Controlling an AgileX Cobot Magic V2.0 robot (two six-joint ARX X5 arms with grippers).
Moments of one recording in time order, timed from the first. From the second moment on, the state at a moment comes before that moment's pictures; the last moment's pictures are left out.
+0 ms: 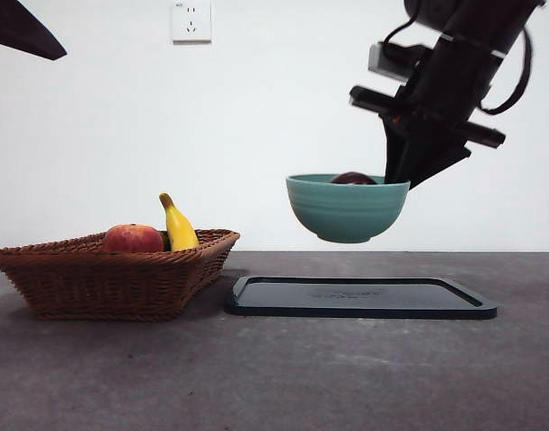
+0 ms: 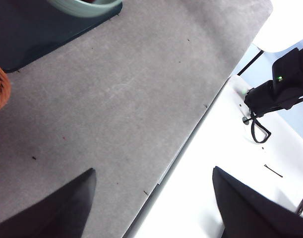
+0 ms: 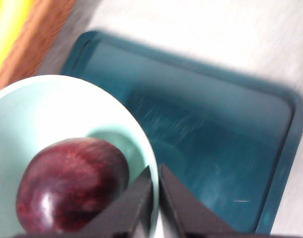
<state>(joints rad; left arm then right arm) -0.42 0.97 1.00 -0.96 0.68 0.13 0.36 1.63 1.25 -0.53 -0.16 0.16</state>
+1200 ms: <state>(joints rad) -0.42 0.97 1.00 -0.95 0.68 0.13 0.32 1.68 1.35 -0.56 -0.16 0.15</state>
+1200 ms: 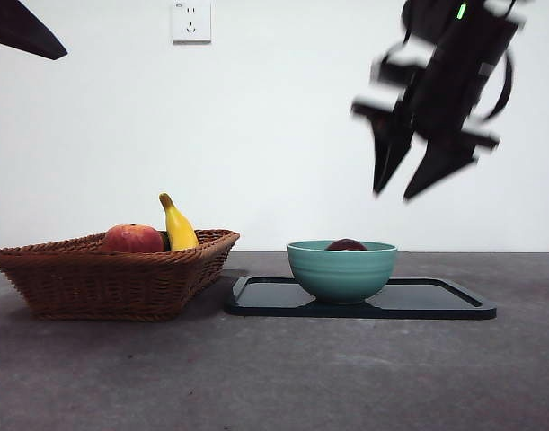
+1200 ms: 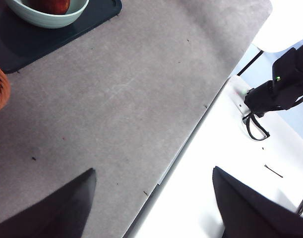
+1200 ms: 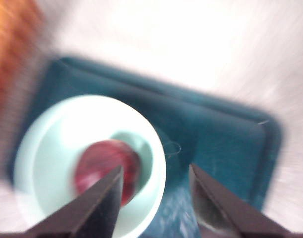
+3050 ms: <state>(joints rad) -0.42 0.97 1.00 -0.95 0.68 0.13 0.38 0.62 0.82 -0.93 -0.48 0.10</state>
